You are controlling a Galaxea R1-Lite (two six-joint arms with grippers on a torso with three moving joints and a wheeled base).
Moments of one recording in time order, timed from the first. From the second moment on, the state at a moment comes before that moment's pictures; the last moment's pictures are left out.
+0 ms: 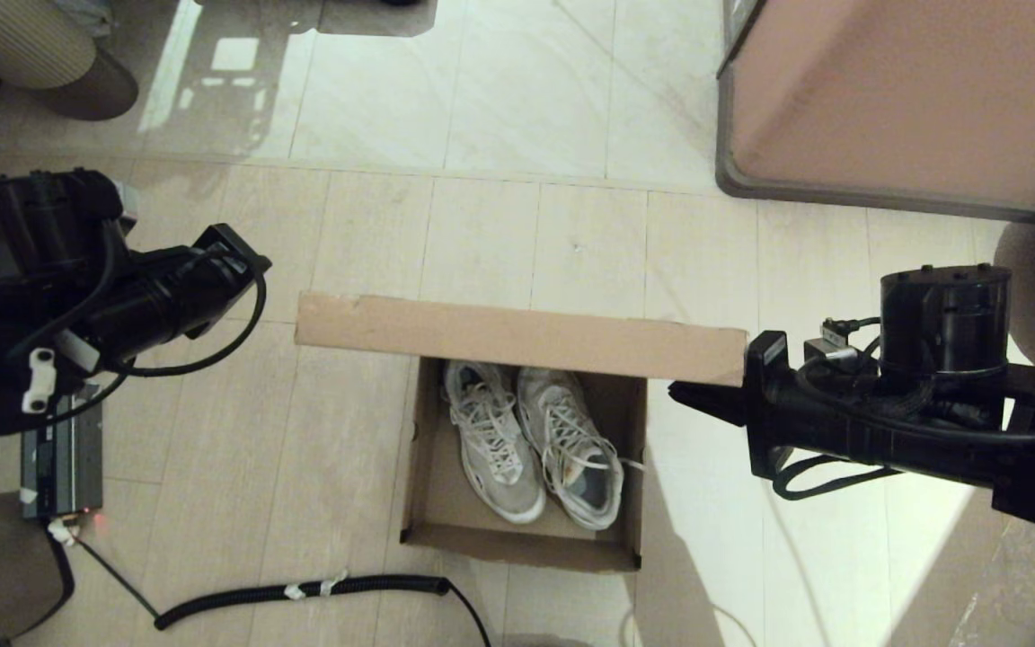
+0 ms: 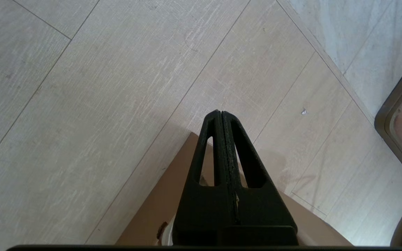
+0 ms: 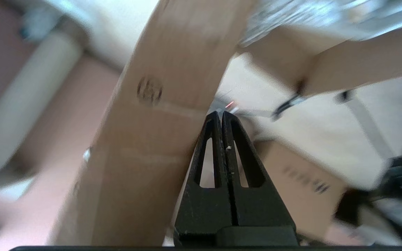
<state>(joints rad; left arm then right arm) -0.07 1.71 -1.06 -0.57 0.01 -0.61 0.43 1.63 -0.80 -0.53 0.33 1.47</state>
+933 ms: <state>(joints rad) -0.05 1.62 -0.80 -0.58 -0.04 -0.40 0.41 1.70 -0.98 -0.41 0.35 1.05</state>
